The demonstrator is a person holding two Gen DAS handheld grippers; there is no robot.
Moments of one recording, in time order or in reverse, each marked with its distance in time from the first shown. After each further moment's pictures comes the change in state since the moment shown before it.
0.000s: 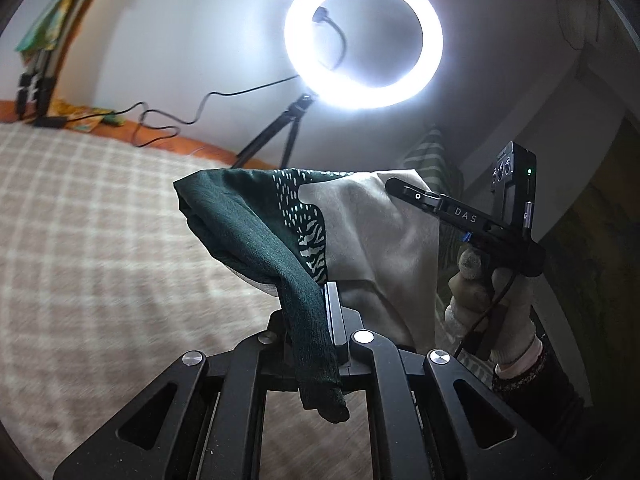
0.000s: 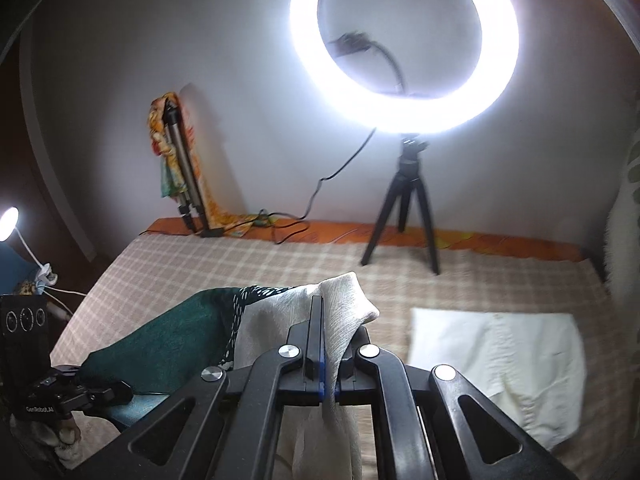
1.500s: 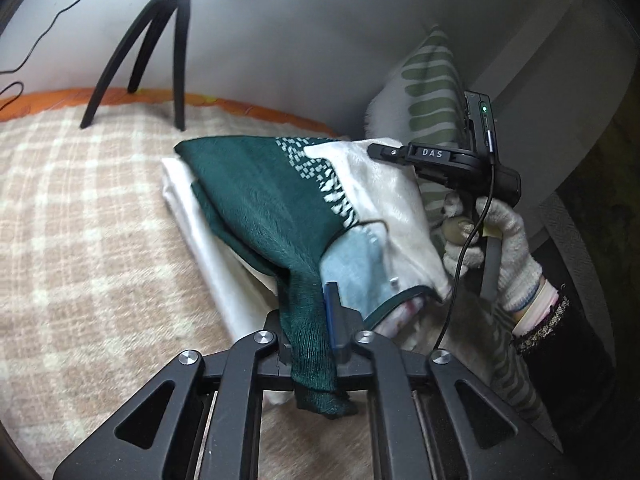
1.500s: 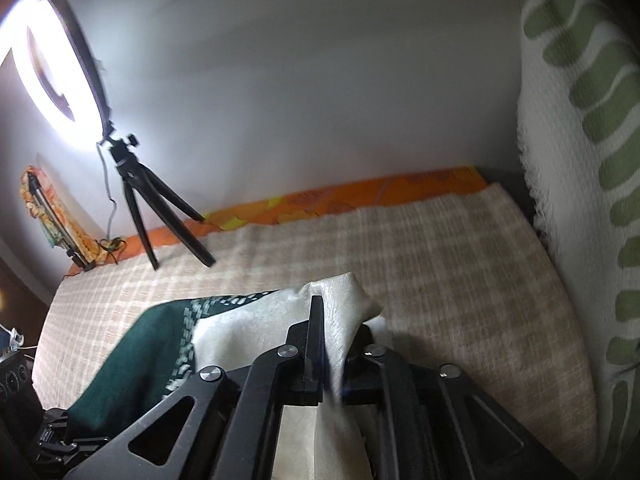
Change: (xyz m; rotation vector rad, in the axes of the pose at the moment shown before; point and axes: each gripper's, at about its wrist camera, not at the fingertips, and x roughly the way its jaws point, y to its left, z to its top) left arm 0.220 -0.065 -0.012 0.104 0.219 0.030; right arm 0.063 -0.294 -0.038 0.253 0.133 -0.115
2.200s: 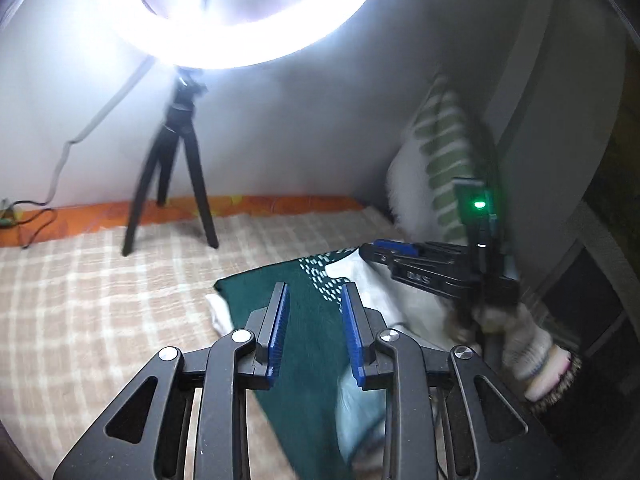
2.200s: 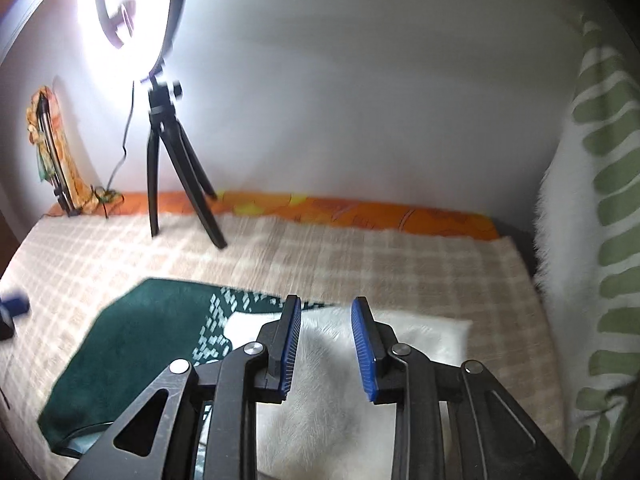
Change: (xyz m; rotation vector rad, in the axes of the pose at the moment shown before) left arm -0.017 -0.023 0.078 0.120 -0.157 0.169; right arm 0.011 0.053 -0.005 -0.223 -0.023 -0.055
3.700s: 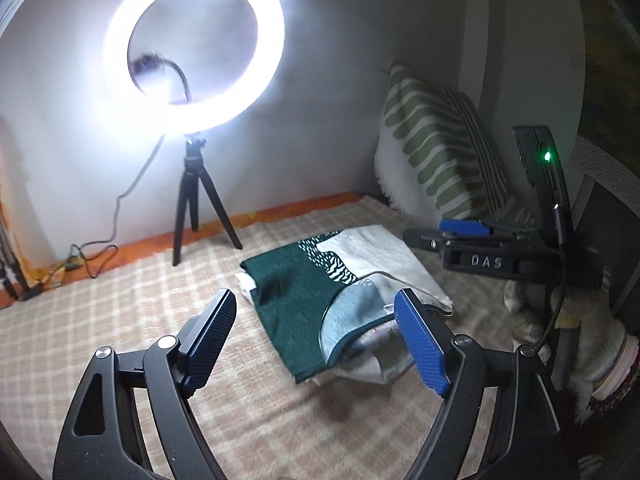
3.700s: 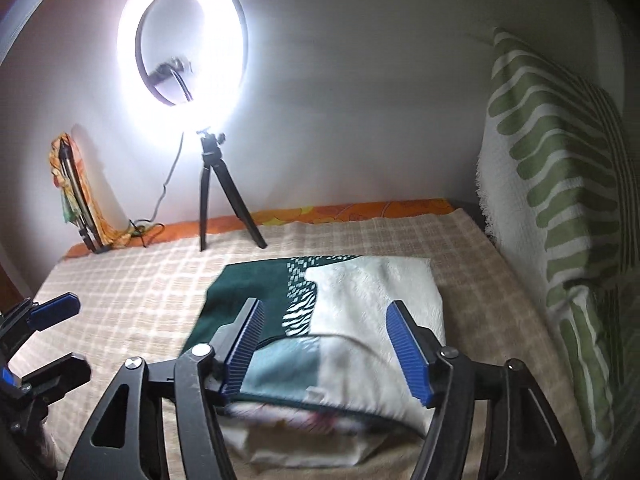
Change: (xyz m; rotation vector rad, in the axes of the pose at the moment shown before) left arm -0.122 -0.070 -0.062 0.243 -0.101 0.141; right arm -0.150 0.066 -0.069 0.145 -0.154 -0.092
